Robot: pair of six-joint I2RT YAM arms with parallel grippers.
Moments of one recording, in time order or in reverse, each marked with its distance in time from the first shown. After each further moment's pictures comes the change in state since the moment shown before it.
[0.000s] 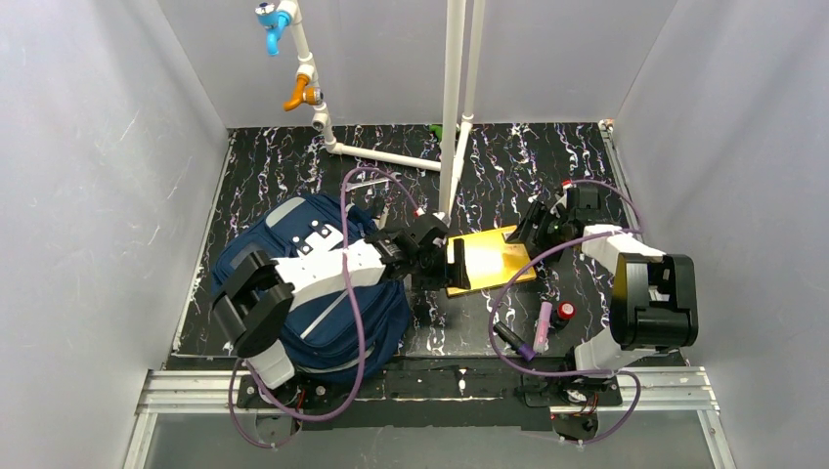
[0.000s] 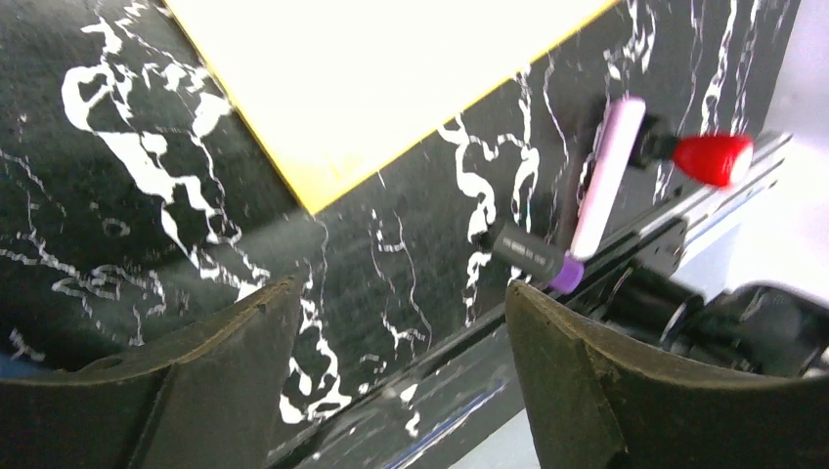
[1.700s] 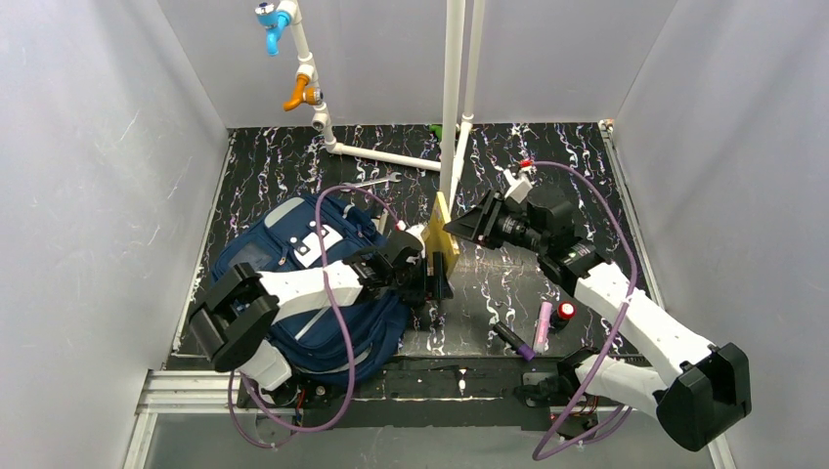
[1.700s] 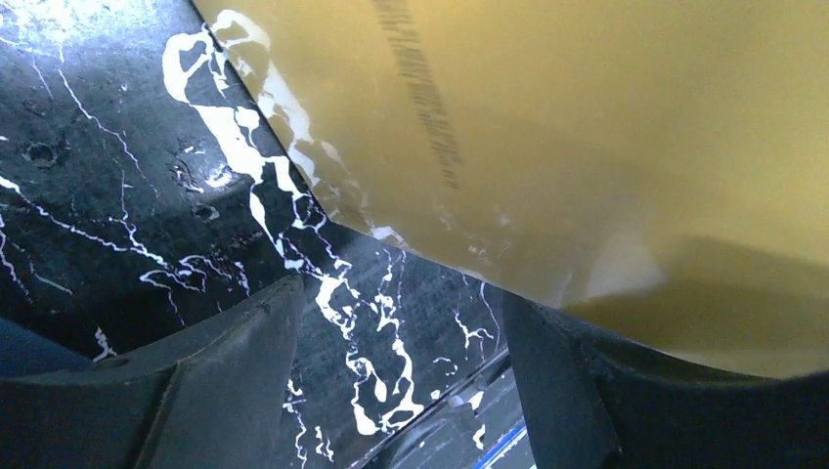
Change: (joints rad) left arm 0.066 -0.071 -0.291 0.286 0.036 0.012; right arm 0.534 -0.504 0.001 0.153 0.016 0.467
